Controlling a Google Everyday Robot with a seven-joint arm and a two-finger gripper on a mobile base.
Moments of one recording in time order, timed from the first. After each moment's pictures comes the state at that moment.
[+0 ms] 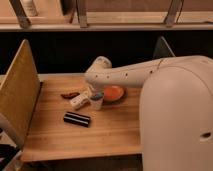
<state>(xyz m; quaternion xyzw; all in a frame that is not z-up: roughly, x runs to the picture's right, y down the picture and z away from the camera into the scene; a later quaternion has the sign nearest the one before) -0.047 0.014 0.836 -0.16 0.06 0.53 0.83</state>
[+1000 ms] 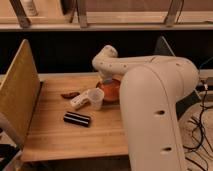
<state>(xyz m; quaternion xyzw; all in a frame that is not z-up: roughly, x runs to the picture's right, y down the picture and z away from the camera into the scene) 0.035 -0.059 0.912 -0.10 0.11 0.54 0.83</state>
